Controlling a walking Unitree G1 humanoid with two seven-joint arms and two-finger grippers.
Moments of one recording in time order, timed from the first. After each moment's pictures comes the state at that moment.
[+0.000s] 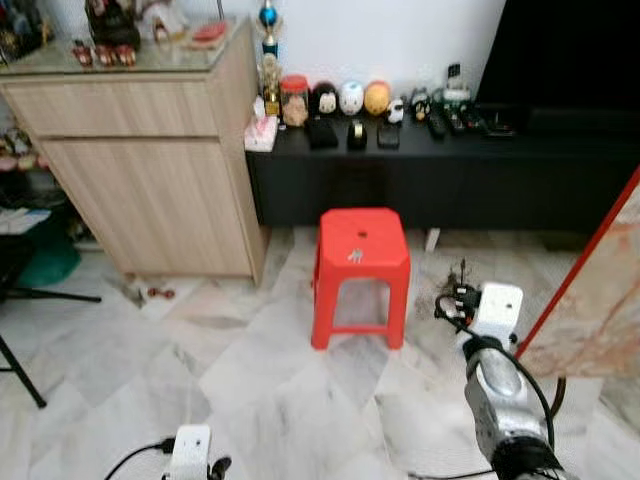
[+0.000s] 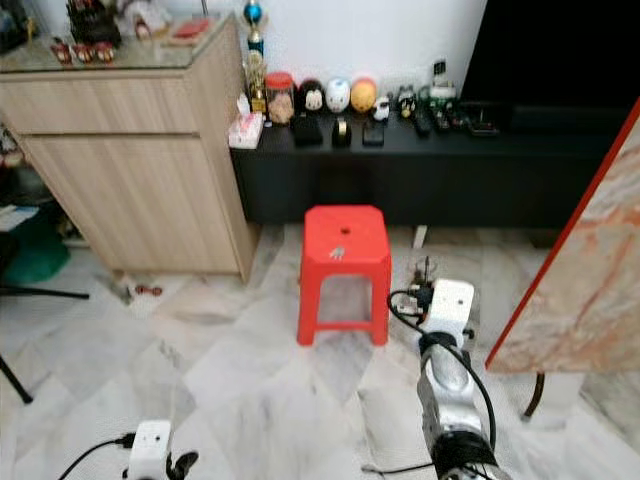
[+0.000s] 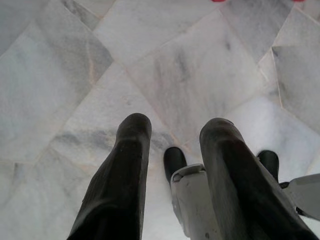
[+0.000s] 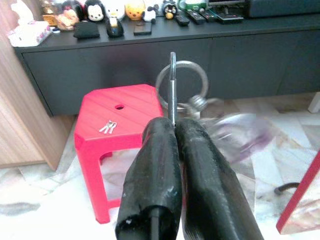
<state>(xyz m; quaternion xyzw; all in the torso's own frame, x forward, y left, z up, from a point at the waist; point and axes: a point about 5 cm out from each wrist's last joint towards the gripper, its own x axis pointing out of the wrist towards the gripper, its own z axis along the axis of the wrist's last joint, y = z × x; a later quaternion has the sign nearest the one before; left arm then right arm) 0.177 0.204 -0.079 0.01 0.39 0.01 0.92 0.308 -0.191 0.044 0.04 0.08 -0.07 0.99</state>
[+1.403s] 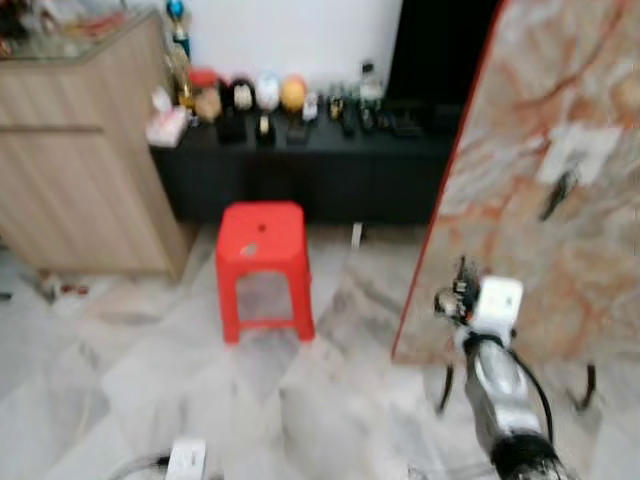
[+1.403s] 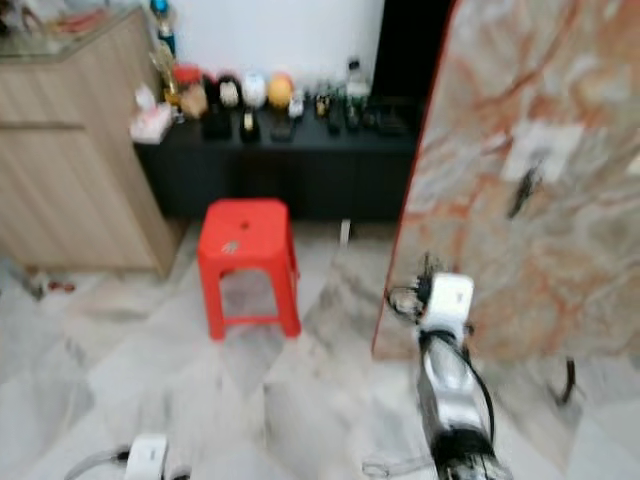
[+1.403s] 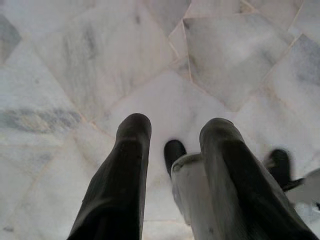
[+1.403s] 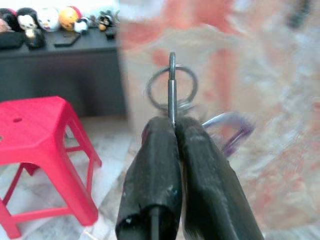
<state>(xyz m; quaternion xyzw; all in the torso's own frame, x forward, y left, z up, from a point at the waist) 0.163 0.212 -0.085 0.02 0.42 0.03 0.91 0.315 -0.189 0.051 0.03 0.06 -0.06 1.00</state>
